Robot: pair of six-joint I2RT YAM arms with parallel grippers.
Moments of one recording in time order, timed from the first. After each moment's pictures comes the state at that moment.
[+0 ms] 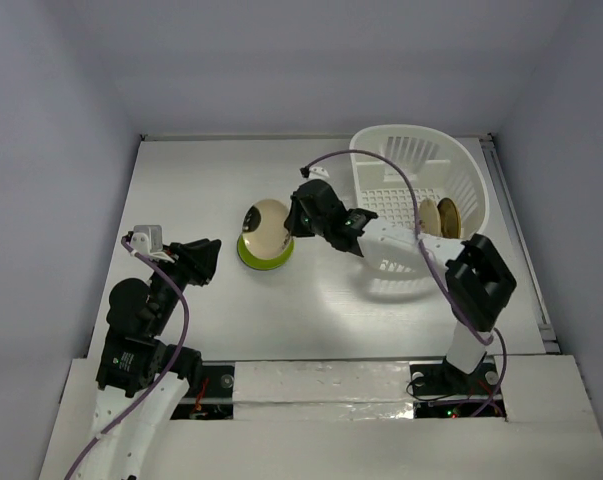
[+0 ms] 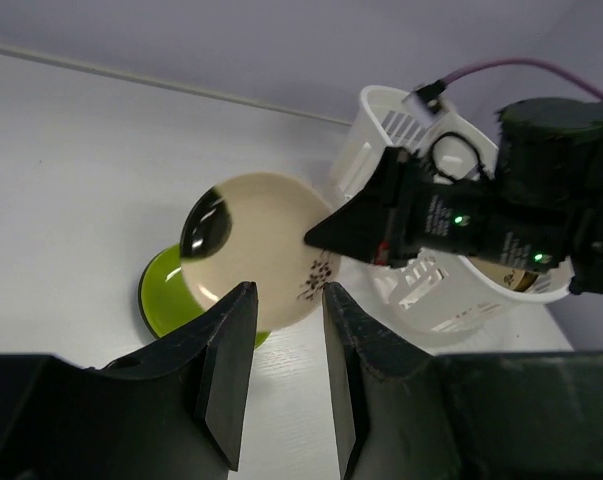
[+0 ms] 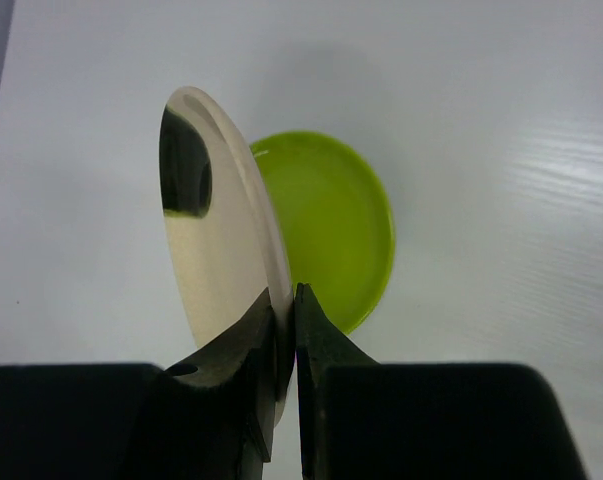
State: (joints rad) left arm -0.26 0.28 0.62 -0.34 0.09 -0.47; right arm 0.84 1.75 1.36 -0.15 0.23 0.62
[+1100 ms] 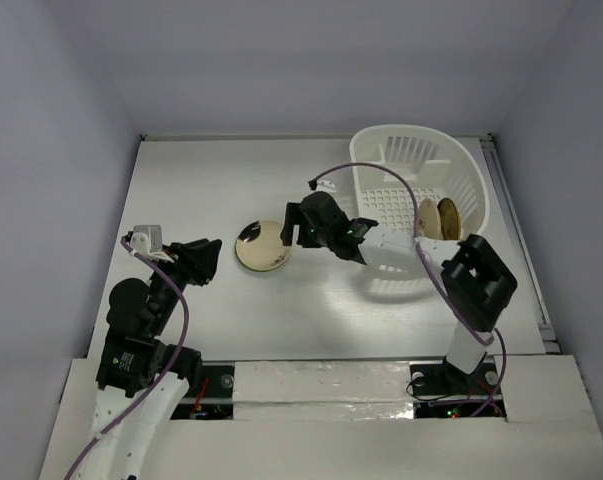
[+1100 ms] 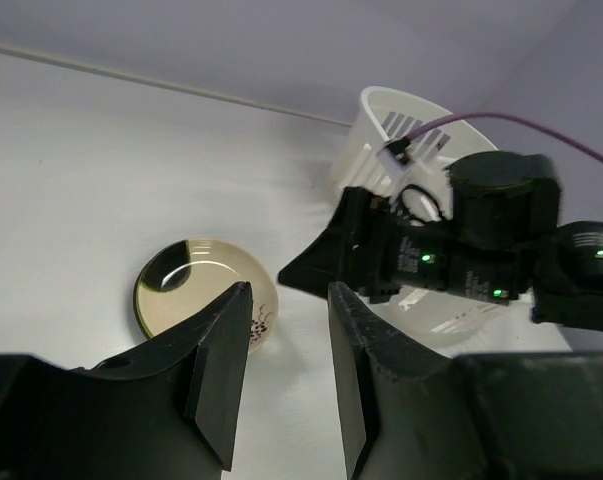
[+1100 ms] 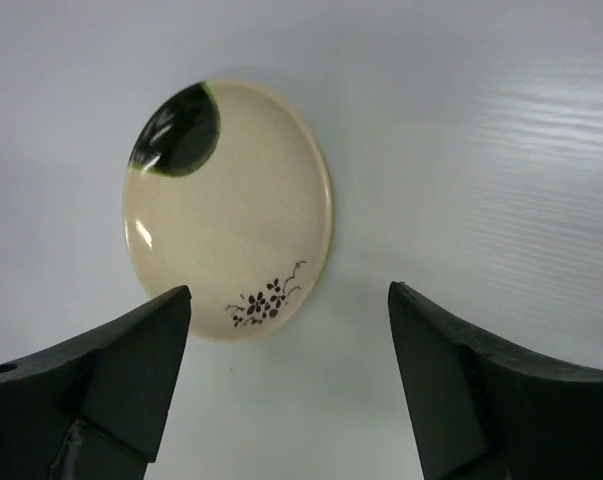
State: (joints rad) left arm -0.26 0.28 0.62 -0.34 0.09 -0.47; right arm 0.85 1.83 1.25 -0.08 0.21 0.72
